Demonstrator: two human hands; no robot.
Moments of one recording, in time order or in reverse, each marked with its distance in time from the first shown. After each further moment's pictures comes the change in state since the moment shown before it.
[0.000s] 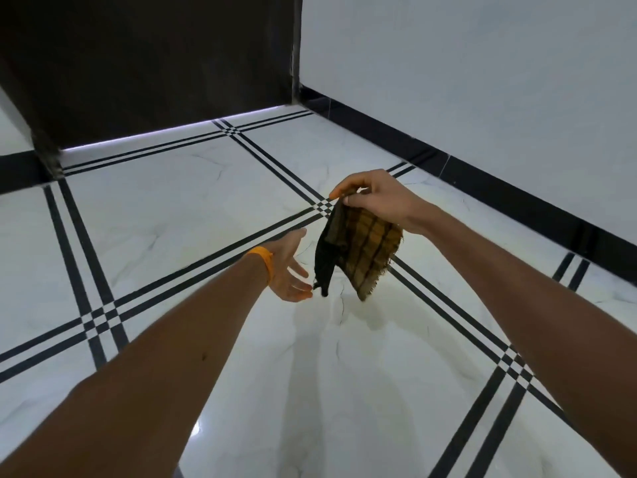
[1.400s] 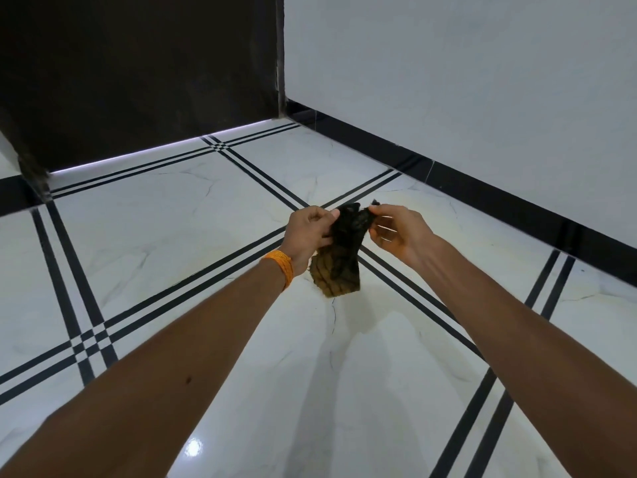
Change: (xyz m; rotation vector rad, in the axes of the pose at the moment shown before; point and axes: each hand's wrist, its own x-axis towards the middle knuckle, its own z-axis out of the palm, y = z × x) left_hand -0.019 0.024 0.067 -0.020 0.123 0.997; right_hand -0.032 0.047 0.000 1.084 0.466 0.524
